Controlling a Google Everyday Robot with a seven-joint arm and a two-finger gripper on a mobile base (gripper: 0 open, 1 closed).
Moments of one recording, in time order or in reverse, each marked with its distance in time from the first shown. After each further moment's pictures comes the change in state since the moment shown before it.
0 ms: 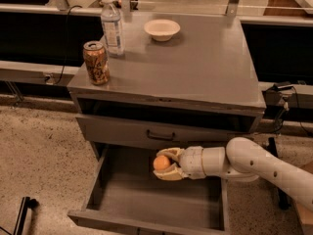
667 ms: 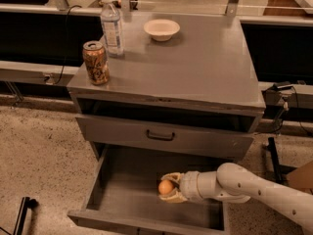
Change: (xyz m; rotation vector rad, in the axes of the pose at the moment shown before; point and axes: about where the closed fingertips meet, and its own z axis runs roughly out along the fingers) arm 0.131 0.020 0.041 0.002 0.157 -0.032
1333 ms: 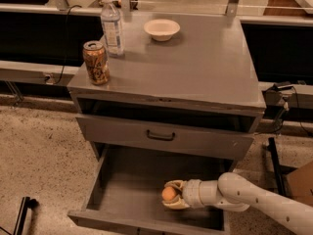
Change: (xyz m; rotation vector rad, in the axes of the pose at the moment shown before) arm 0.064 0.005 0.021 0.005 -0.009 0.024
